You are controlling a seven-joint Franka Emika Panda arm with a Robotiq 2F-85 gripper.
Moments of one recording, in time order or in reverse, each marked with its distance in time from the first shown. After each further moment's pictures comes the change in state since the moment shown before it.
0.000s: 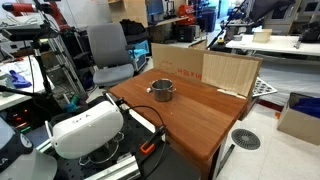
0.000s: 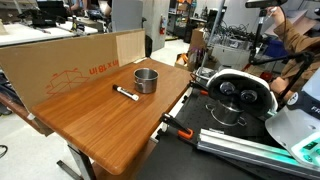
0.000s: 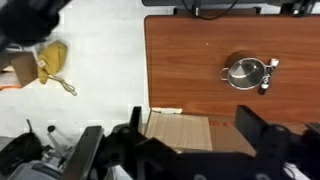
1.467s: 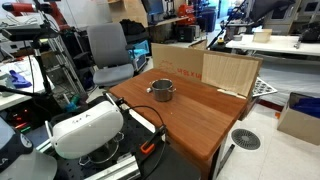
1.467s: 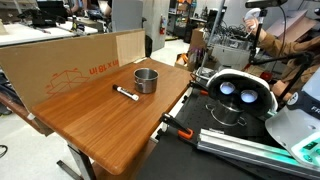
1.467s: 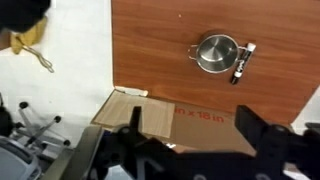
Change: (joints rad) arm 0.124 0.233 0.125 0.046 0.004 0.175 0.118
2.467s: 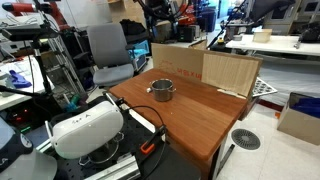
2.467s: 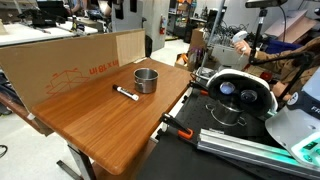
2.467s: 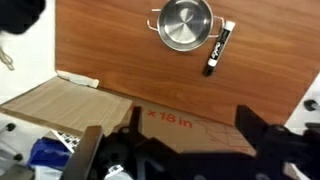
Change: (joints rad) arm 0.073 0.519 0.090 0.330 -0.002 0.025 0.067
